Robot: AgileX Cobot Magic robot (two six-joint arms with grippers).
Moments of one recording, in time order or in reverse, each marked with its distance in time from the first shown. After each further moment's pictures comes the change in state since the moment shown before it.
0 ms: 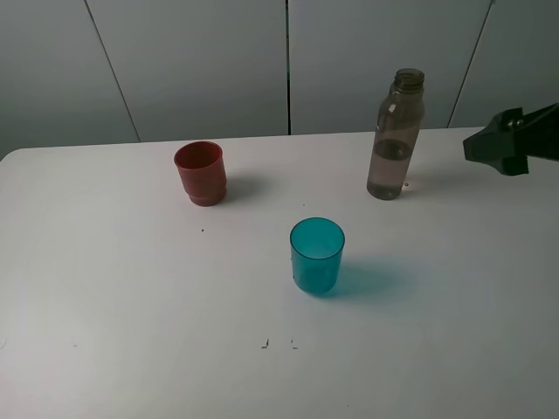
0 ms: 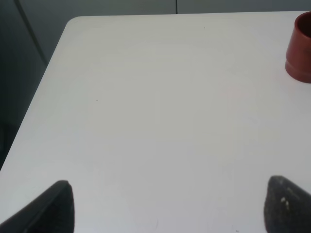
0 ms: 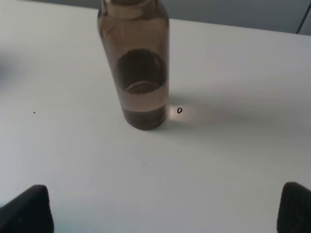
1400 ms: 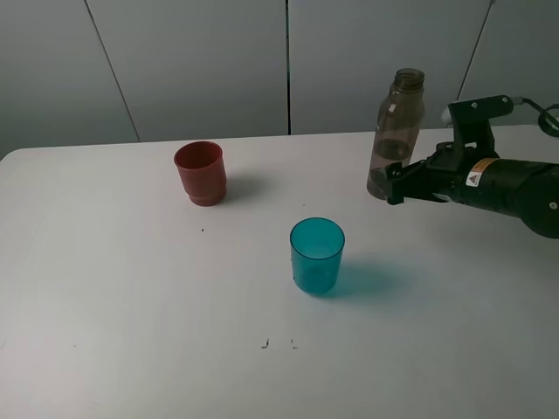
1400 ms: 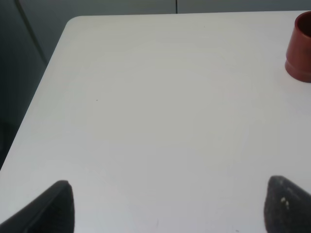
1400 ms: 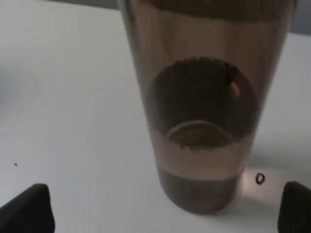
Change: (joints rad) left arm 0.000 0.000 0.000 0.000 0.000 0.000; right arm 0.070 0.757 0.059 -0.578 -1.053 0.570
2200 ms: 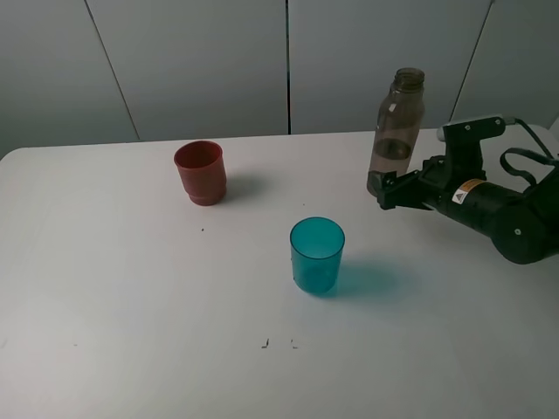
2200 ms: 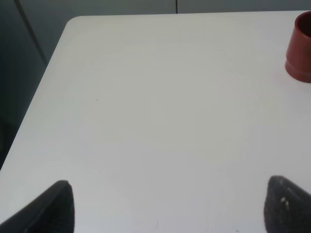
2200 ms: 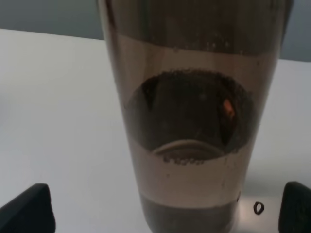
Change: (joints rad) left arm 0.000 0.000 0.000 0.000 0.000 0.000; right arm 0.000 0.217 -0.004 0.117 -0.328 -0.116
